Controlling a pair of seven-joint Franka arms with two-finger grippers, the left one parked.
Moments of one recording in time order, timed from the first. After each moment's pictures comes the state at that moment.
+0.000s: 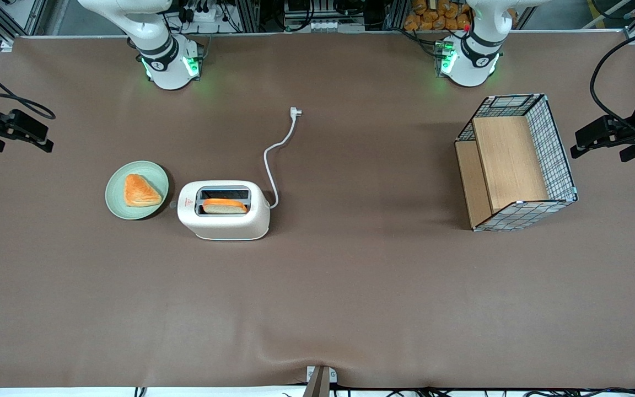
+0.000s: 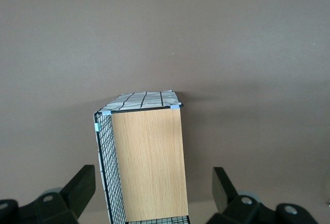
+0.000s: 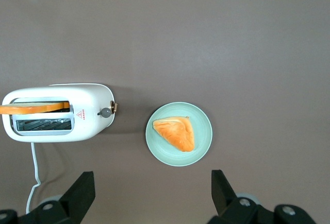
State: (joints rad) arm -0.02 -0.03 -0.01 -1.59 0.02 1.57 -0.01
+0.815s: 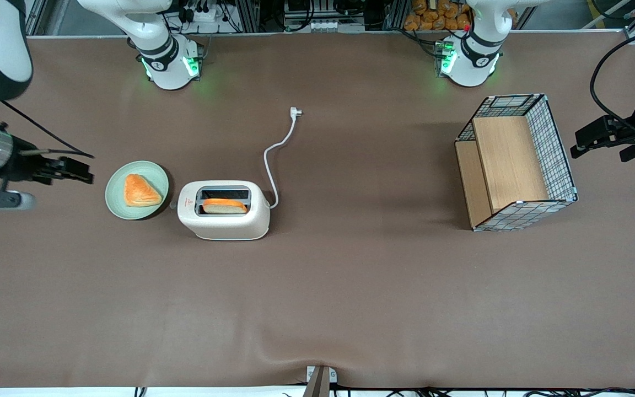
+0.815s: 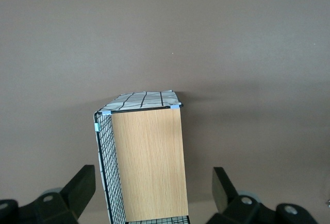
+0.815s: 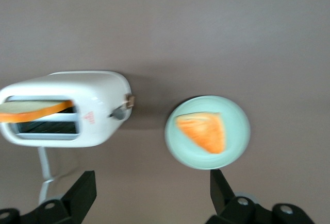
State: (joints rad) arm 0.00 0.15 0.00 -1.63 0.14 1.62 0.00
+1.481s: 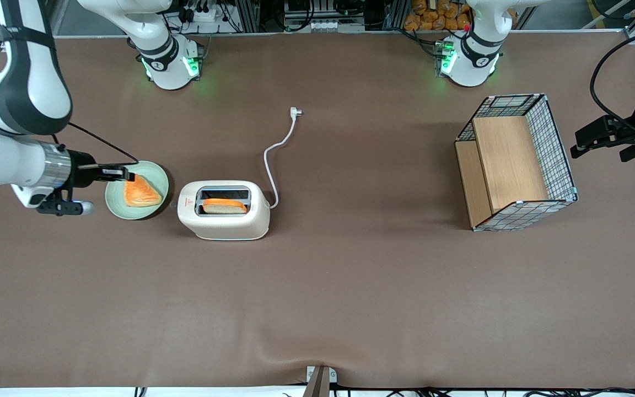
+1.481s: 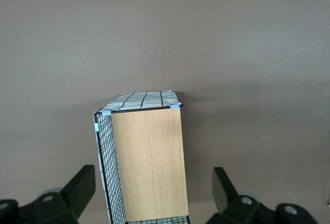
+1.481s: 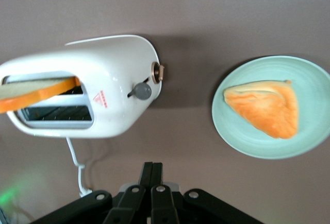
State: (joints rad) arm 0.00 0.14 0.00 -1.92 0.32 1.79 0.00
